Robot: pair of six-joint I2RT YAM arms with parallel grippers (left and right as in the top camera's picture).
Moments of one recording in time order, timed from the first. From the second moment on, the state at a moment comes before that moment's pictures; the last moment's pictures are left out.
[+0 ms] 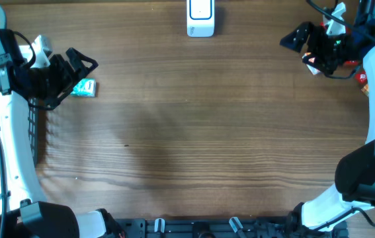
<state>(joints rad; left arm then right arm) 0.32 1.53 1.51 -1.12 0.54 -0.31 -0.21 1.82 1.75 -1.10 -0.62 0.23</state>
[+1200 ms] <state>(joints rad) 0.01 1.73 1.38 -0.78 -0.26 -0.49 -0.21 1.82 1.75 -0.95 -0.33 0.50</state>
